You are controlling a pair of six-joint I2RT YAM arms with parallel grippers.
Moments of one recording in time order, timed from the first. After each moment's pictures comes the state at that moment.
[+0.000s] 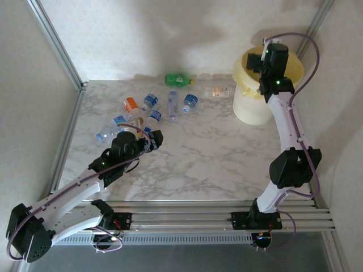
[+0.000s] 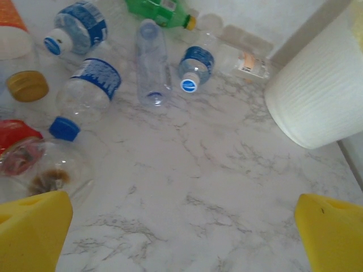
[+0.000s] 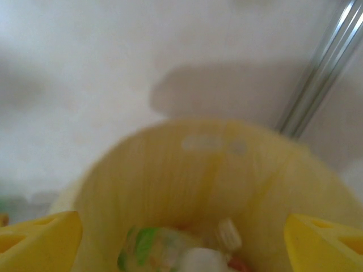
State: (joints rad) left arm -0.59 0.96 0.64 -0.10 -0.22 -0.66; right arm 0.09 1.69 1.77 -0.38 0.27 -0.05
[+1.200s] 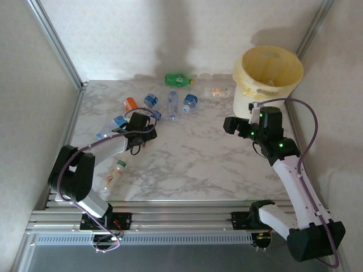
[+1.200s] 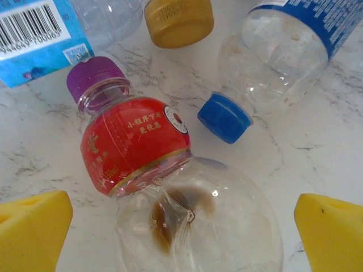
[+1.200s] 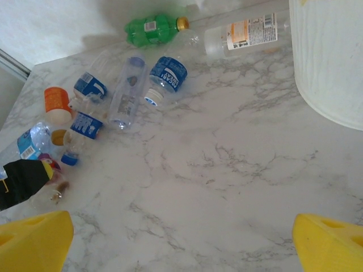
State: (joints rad) left arm -0.37 1.61 0.93 -0.29 -0.25 -0.66; right arm 0.22 1.00 0.99 -0.58 -0.21 0.32
